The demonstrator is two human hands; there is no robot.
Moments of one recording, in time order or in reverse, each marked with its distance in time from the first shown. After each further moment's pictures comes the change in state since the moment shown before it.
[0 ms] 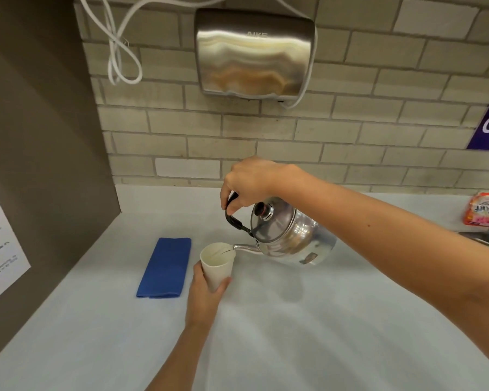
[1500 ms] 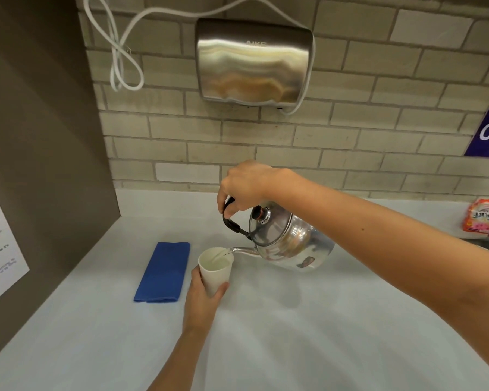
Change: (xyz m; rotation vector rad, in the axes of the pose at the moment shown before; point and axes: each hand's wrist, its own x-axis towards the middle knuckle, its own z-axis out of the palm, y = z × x) left_hand -0.001 -0.002 0.001 -0.027 0.005 0.014; right_hand 0.003 0.000 -0.001 -0.058 0.017 -0.044
